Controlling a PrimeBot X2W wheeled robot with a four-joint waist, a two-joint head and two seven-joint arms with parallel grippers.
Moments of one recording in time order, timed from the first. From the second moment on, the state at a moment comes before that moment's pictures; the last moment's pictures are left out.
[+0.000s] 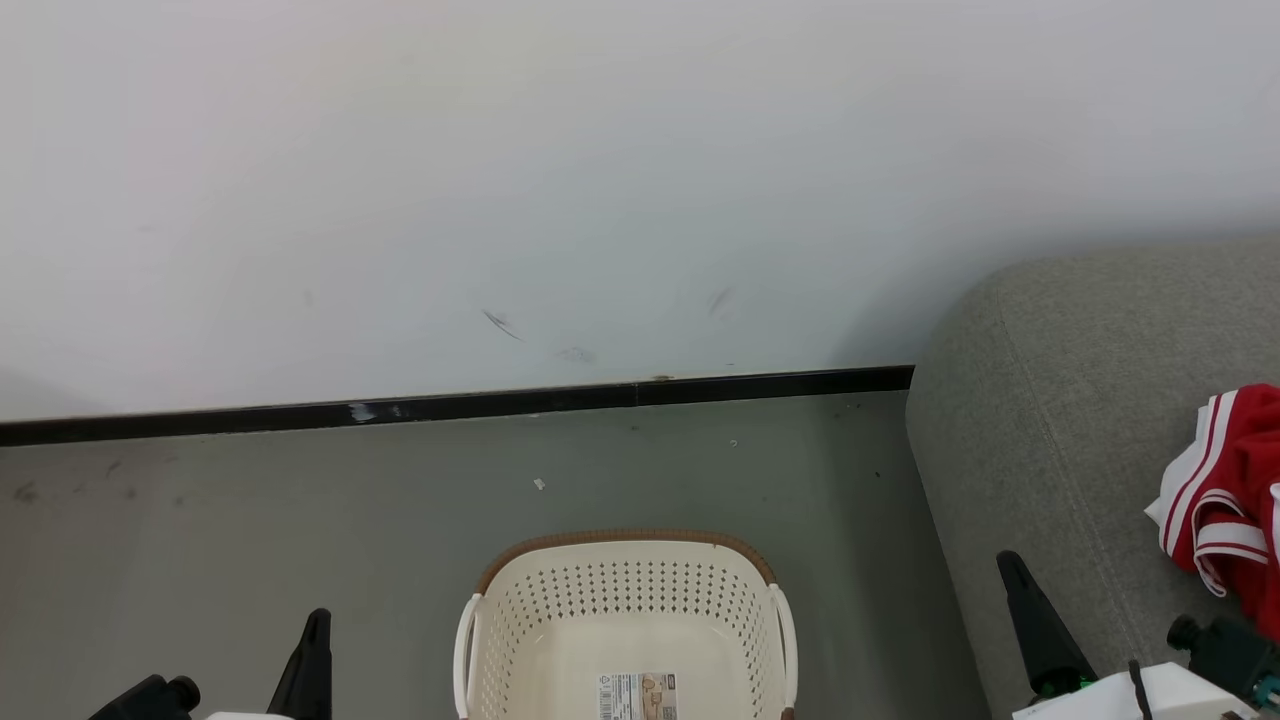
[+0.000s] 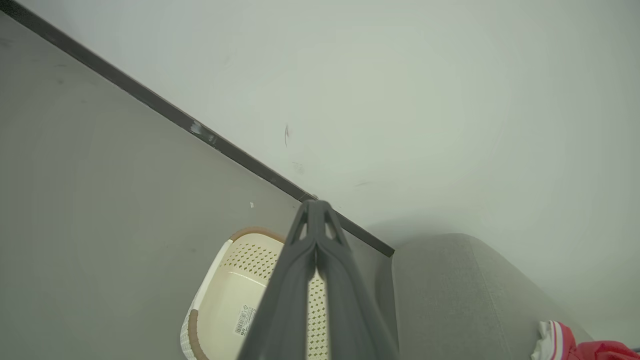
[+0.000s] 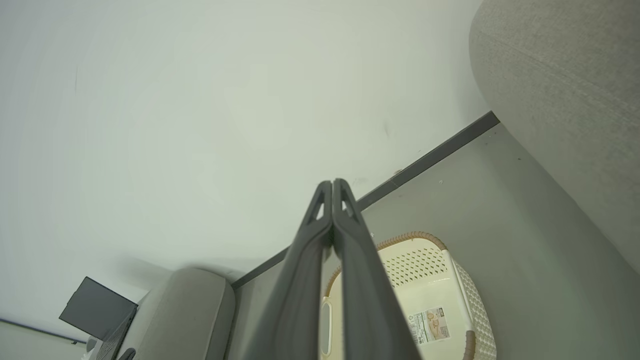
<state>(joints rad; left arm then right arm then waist) 0.07 0.13 -0.15 0.13 -1.00 0.09 -0.11 0.10 -0.06 0.05 0.11 0.82 0.13 -0.15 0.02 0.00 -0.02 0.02</state>
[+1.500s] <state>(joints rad) 0.00 0.09 -0.03 0.21 -1.44 -0.05 0.02 0.01 -0.11 0.02 0.21 1.44 0.13 -0.05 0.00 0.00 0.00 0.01</state>
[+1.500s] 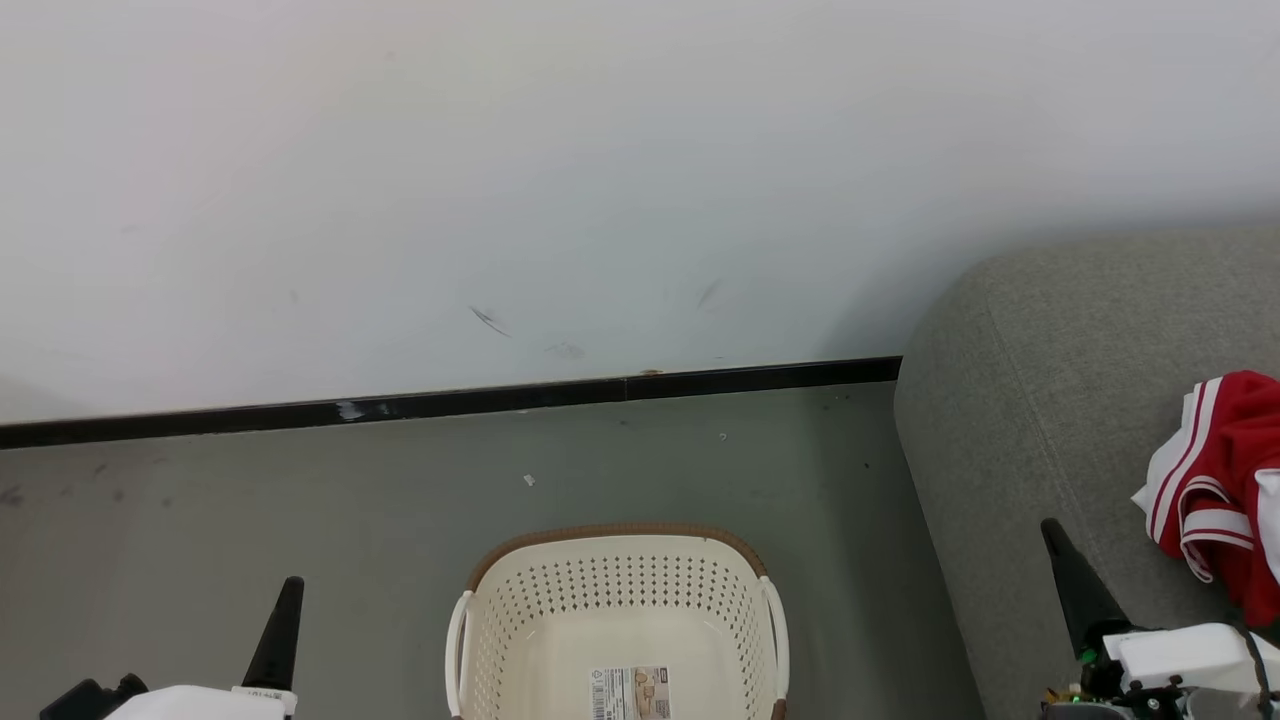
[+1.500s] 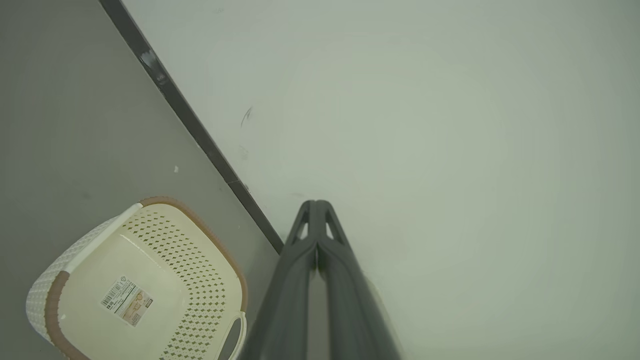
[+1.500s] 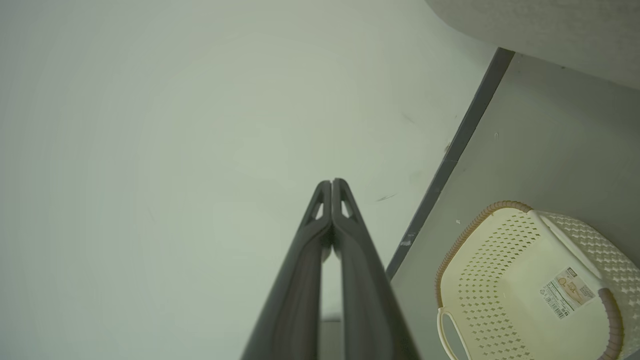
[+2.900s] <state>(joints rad) -0.04 0.07 0.03 0.26 -1.64 -0.11 0.07 -0.05 -0.13 0.01 0.25 1.72 0.13 0.00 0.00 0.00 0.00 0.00</state>
